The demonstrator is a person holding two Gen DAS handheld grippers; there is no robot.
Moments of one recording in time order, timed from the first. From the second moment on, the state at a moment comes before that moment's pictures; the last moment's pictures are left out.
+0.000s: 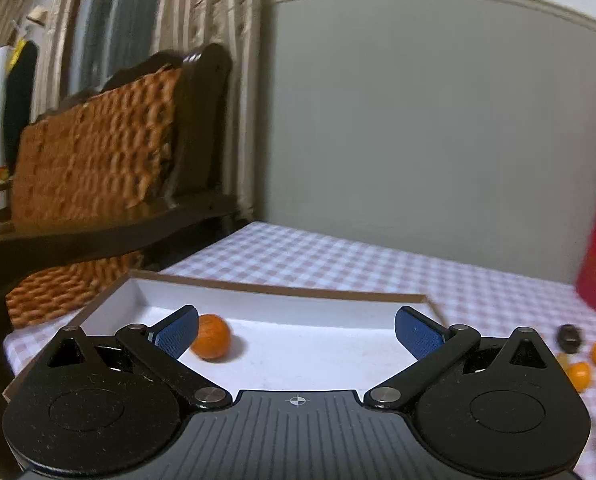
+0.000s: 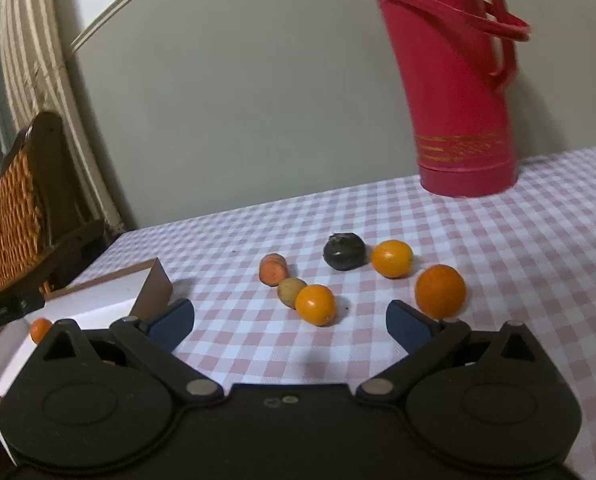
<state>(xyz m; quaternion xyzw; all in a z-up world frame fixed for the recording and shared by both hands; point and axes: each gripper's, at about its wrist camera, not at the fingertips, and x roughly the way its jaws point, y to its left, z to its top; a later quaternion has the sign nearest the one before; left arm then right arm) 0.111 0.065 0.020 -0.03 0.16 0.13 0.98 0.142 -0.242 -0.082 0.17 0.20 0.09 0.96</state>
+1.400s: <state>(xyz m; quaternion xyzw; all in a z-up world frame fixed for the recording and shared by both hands) 0.130 -0.107 -0.006 0.05 0.22 -0.03 0.97 0.138 -0.315 -0.087 0.13 0.21 -0.01 0.97</state>
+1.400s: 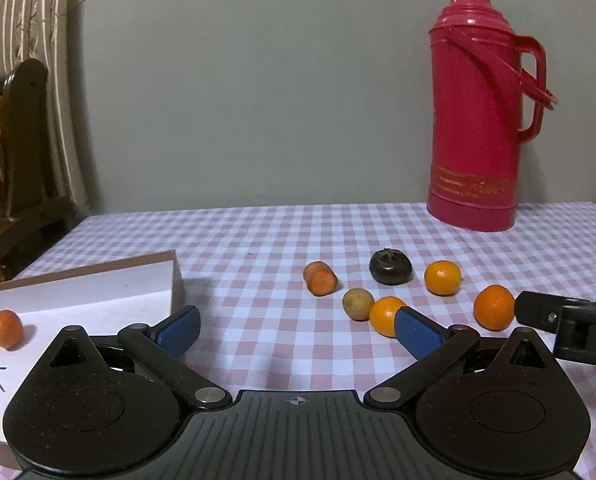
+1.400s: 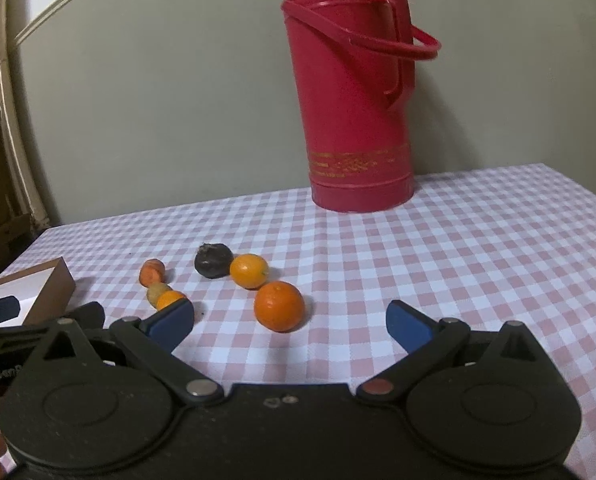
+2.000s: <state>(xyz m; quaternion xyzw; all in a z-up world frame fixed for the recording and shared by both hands) 0.151 -0.135 -0.019 0.05 0.26 -0.06 0.96 0.161 -0.323 -0.087 0.11 0.22 0.01 0.97</state>
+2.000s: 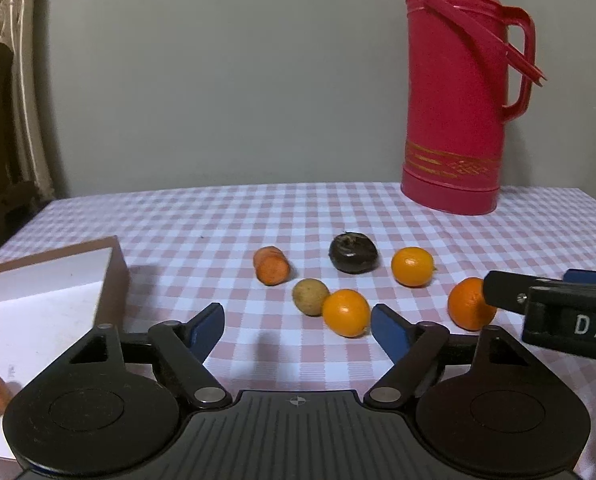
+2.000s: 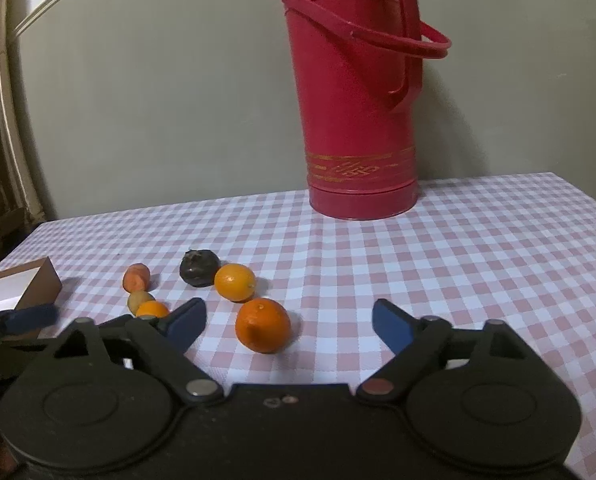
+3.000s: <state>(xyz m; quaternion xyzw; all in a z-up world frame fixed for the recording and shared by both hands) 0.184 -0.148 -0.034 0.00 0.30 -0.08 0.95 0.183 -0.332 -0.096 0.13 0.23 0.01 0.96</state>
